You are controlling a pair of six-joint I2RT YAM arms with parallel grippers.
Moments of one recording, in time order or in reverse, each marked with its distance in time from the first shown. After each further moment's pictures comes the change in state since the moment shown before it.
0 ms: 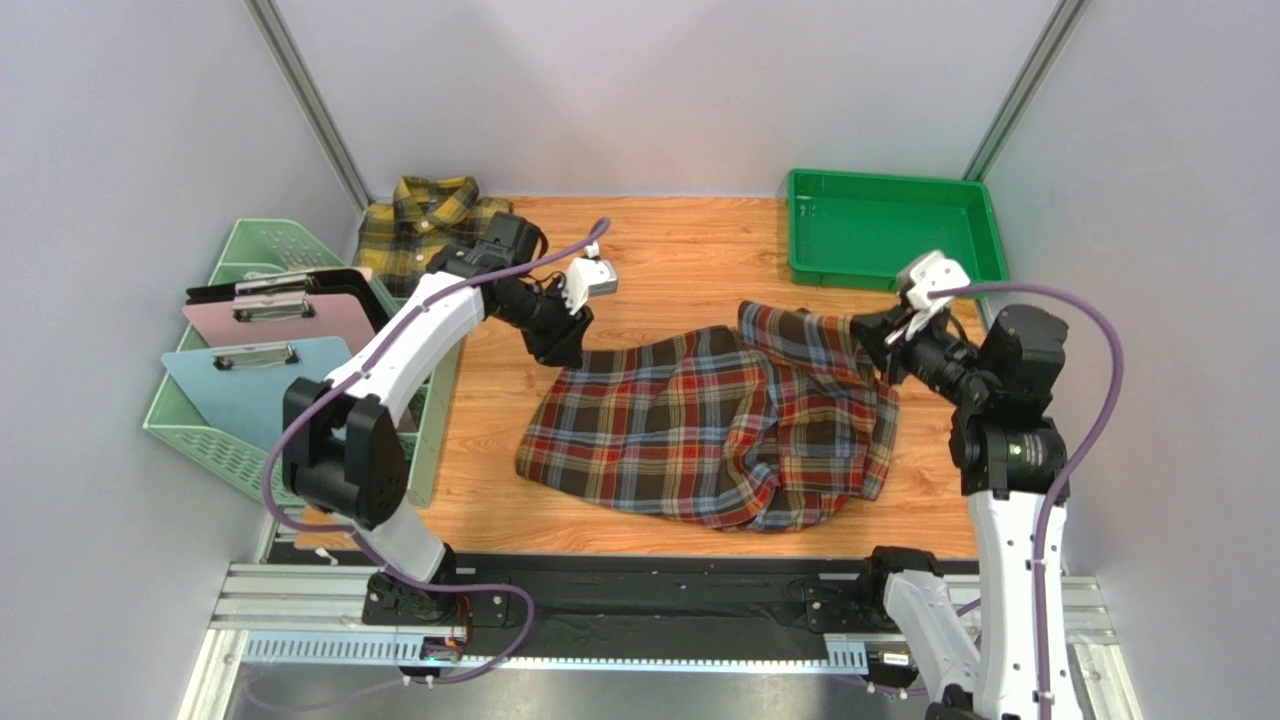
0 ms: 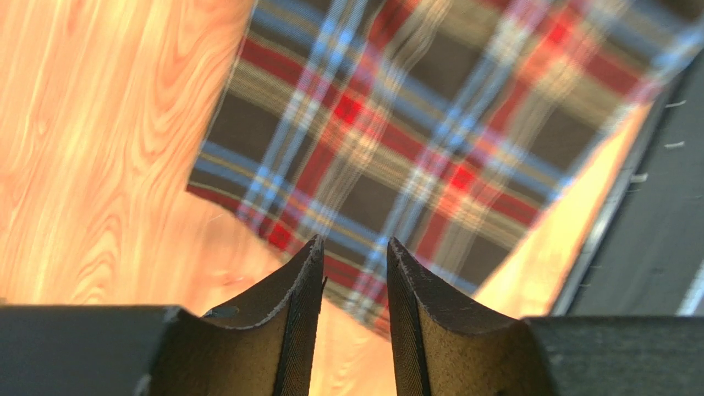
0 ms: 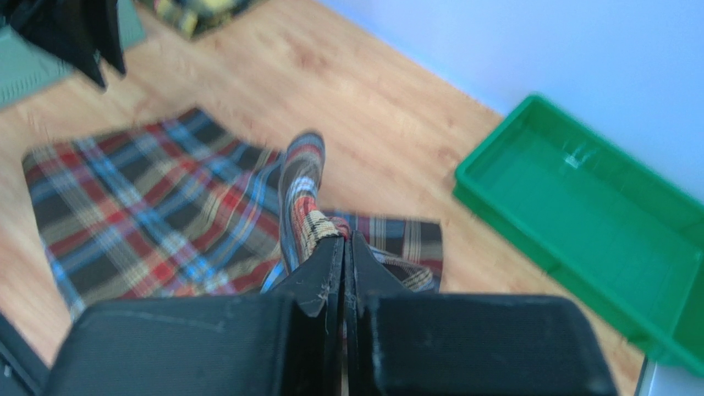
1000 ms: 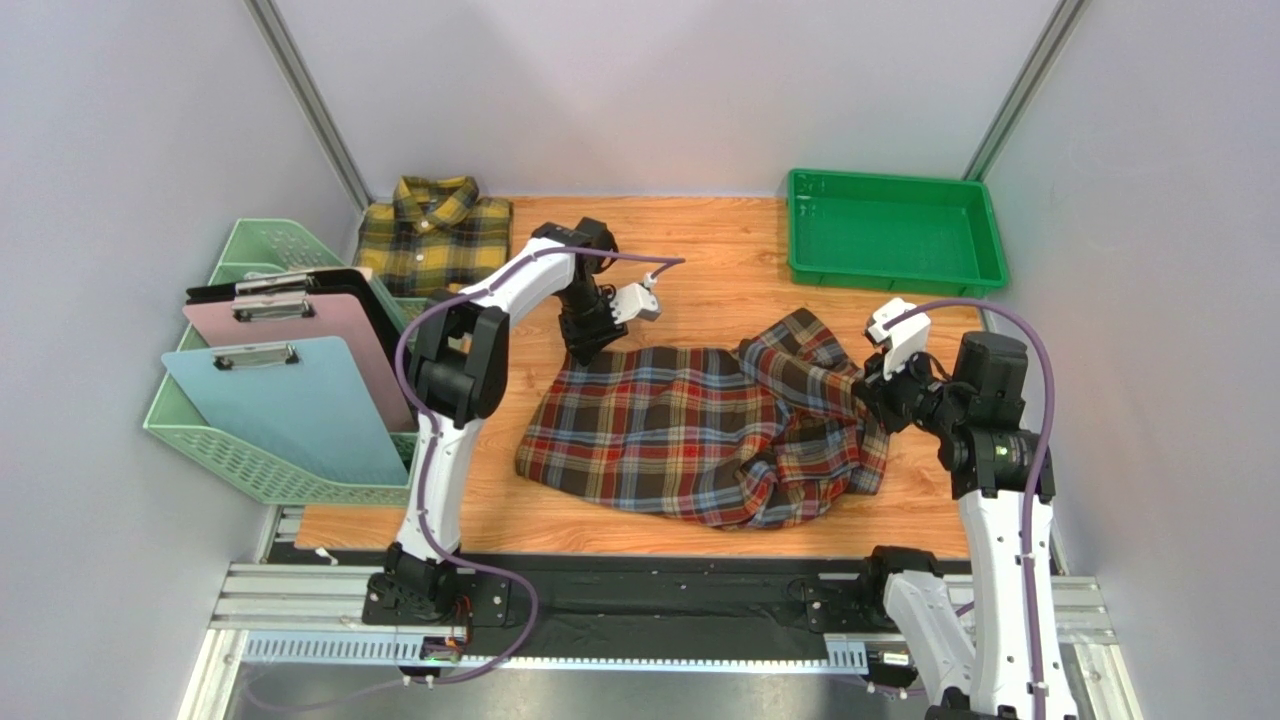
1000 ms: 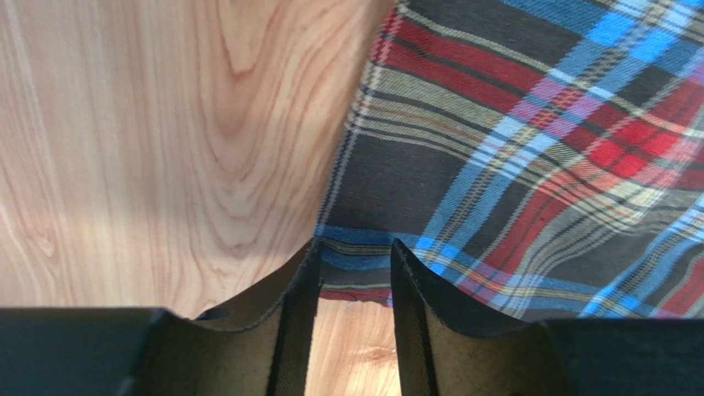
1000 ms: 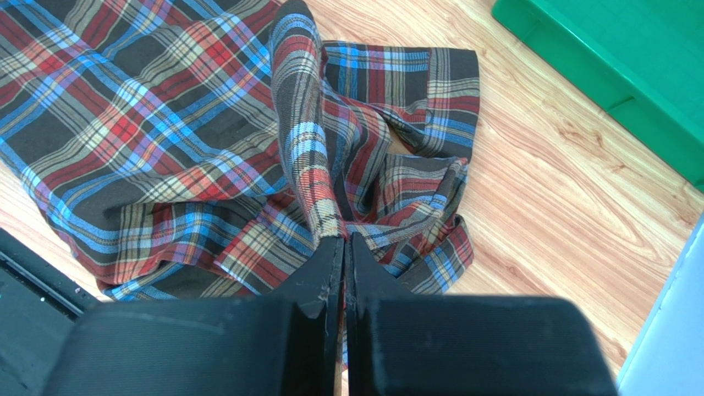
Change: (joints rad) left arm -0.067 0.677 0.502 -0.182 -0.348 0.244; right arm 0.000 -0.038 -0.115 -0.349 0.173 -0.223
